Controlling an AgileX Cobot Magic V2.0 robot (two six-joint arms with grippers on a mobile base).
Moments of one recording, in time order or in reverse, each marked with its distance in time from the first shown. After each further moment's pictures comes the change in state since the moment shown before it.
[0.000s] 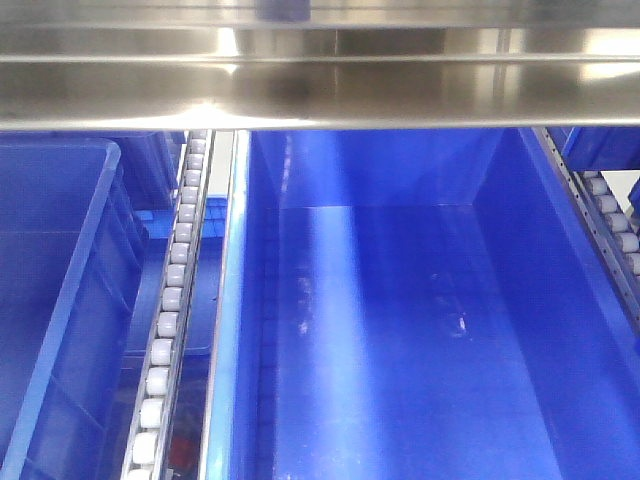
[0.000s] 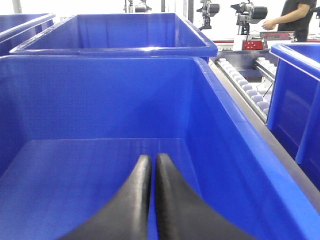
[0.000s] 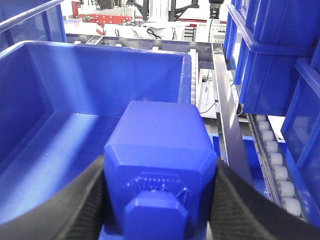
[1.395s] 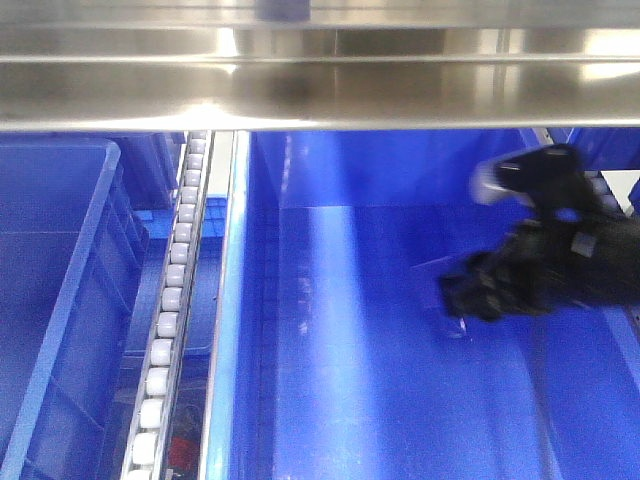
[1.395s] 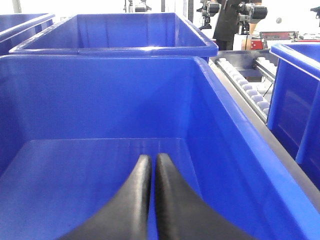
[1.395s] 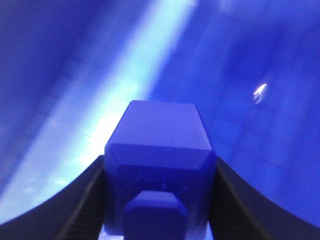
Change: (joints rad) left arm 0.000 0.000 0.000 0.000 0.000 0.000; right arm 0.291 1.295 -0.599 0.092 0.089 -0.087
